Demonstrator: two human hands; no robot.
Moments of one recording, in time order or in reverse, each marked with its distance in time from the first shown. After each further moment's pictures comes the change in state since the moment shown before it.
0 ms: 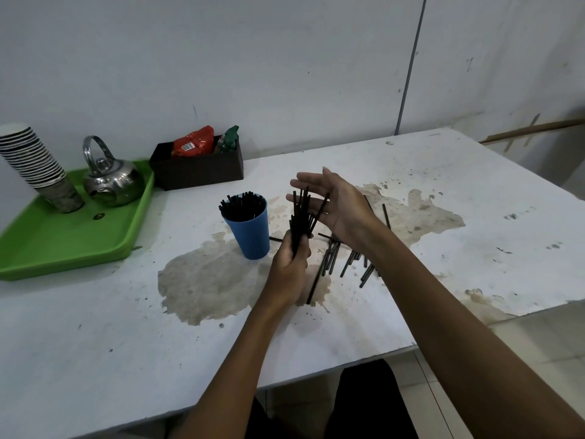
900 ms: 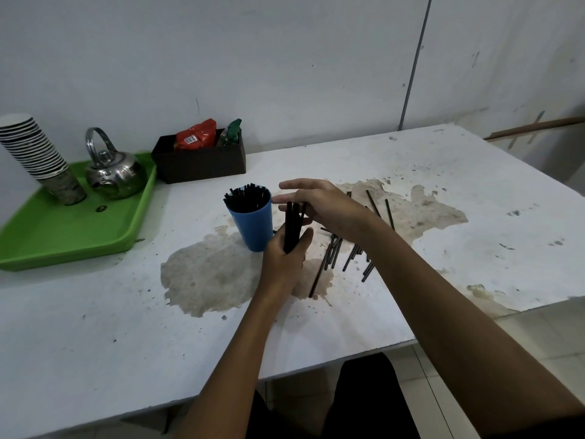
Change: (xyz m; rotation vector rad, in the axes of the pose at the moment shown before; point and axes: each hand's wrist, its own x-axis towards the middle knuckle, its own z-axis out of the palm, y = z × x) left_hand 0.001 0.006 -0.008 -0.052 0.124 -0.012; right_hand 0.009 0.006 0.014 -0.502 -0.137 0.065
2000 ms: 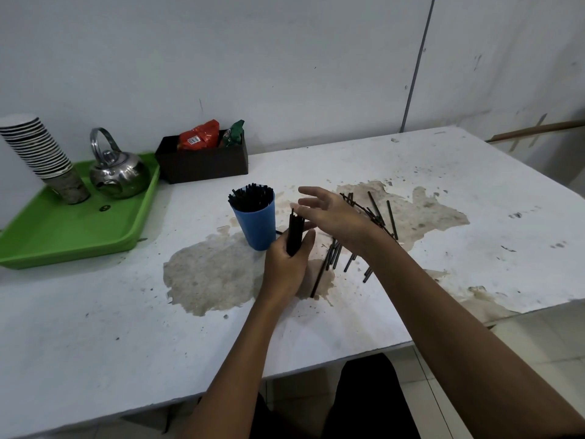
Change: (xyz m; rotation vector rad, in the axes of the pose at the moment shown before) left_hand -0.009 0.003 0.001 0.035 0.005 0.040; right_hand -0.009 0.022 -0.002 -0.122 0.093 0.016
